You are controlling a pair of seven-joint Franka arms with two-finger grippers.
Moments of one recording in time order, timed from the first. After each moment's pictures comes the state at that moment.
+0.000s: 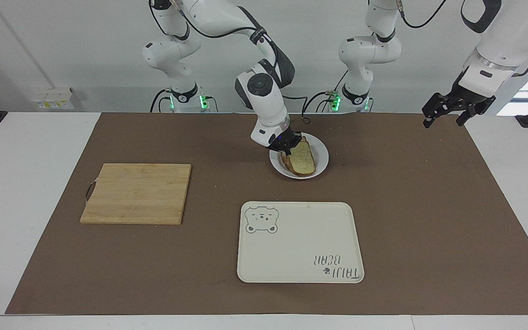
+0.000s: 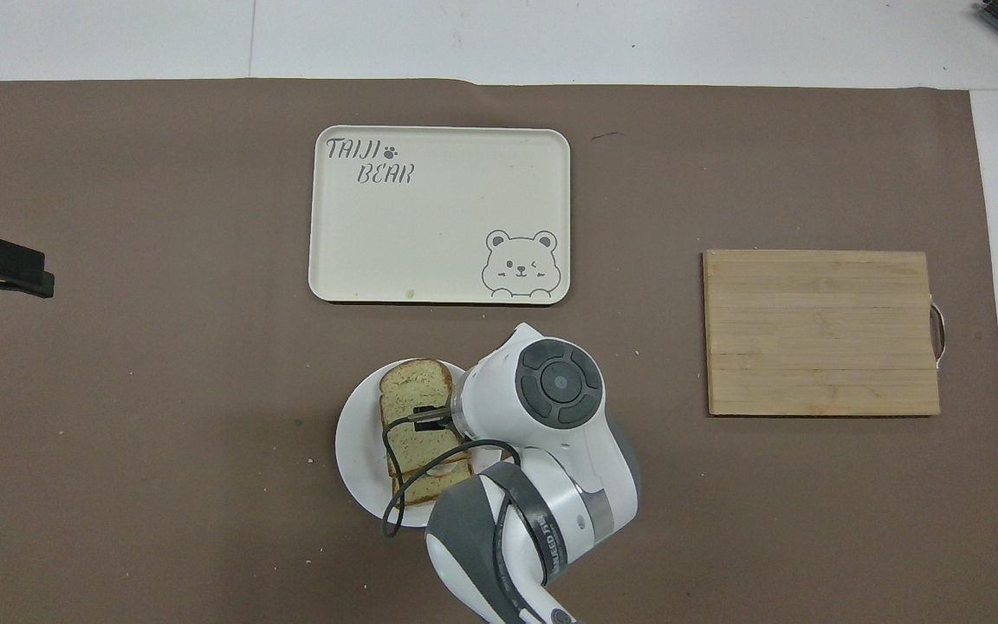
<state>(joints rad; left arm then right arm) 0.00 0.00 -0.03 -1.54 0.00 1.52 -0.04 0.76 0.24 -0.05 -1.98 0.40 2.30 0.37</state>
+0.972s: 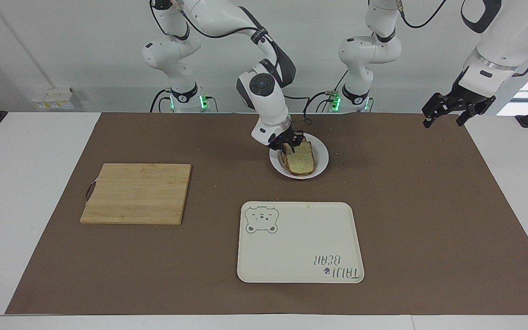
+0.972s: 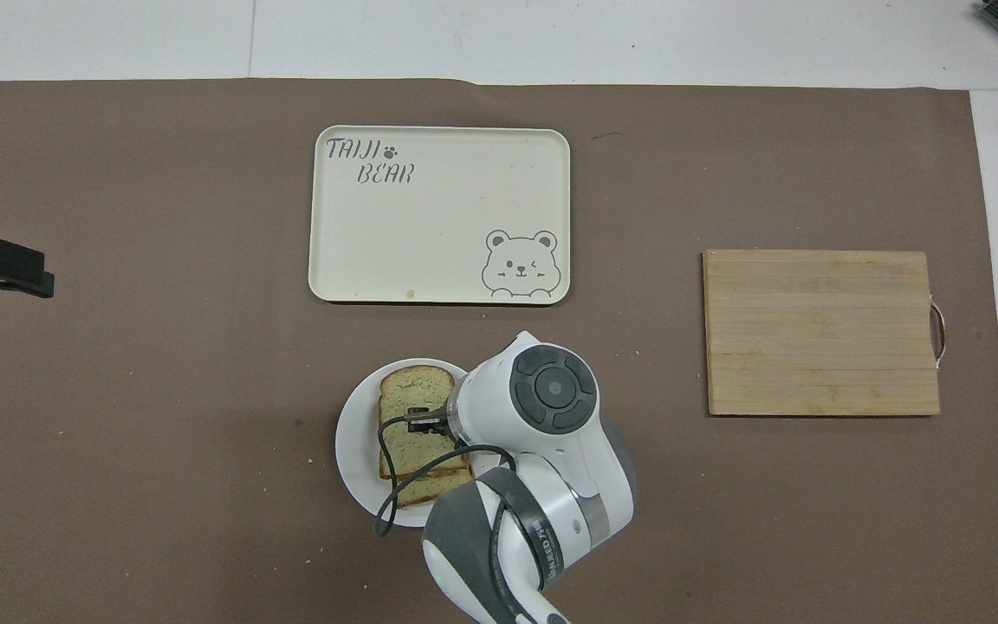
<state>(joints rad) 0.00 0.00 -0.03 -1.54 0.00 1.52 -0.04 0.75 0.24 -0.05 -1.98 0.40 2.30 0.44</state>
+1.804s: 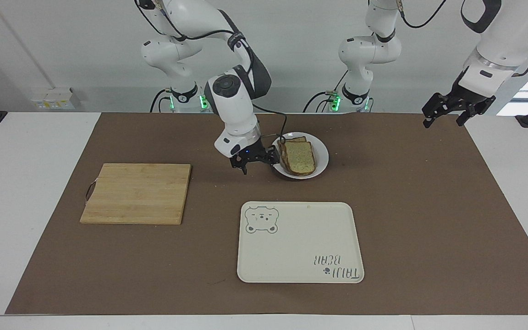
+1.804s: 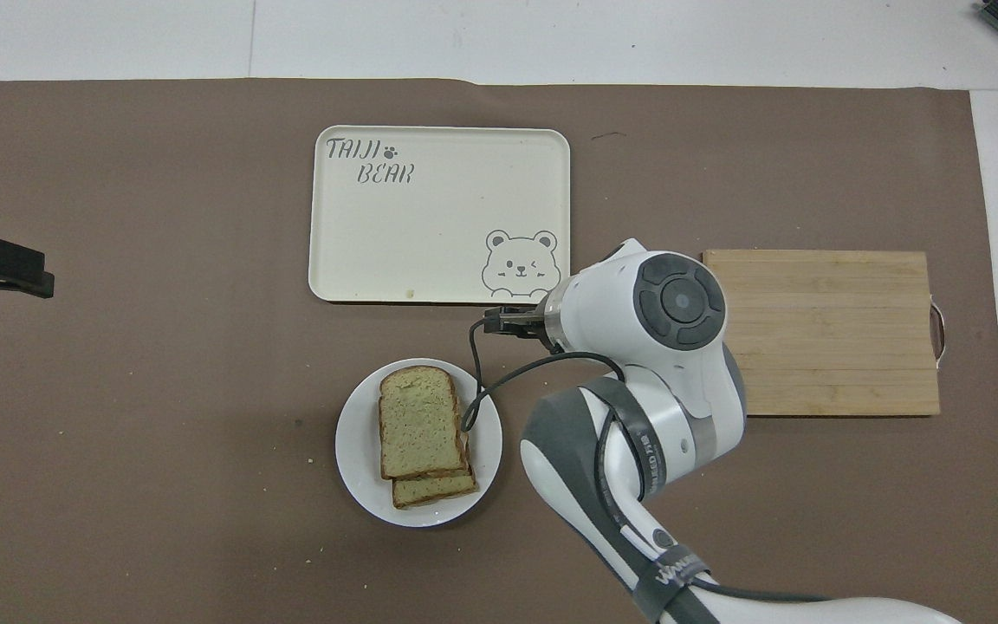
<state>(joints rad) 0.00 0.00 -0.03 -1.54 0.00 1.51 -0.04 0.55 0.20 -0.06 -1.91 0.21 2.29 0.43</state>
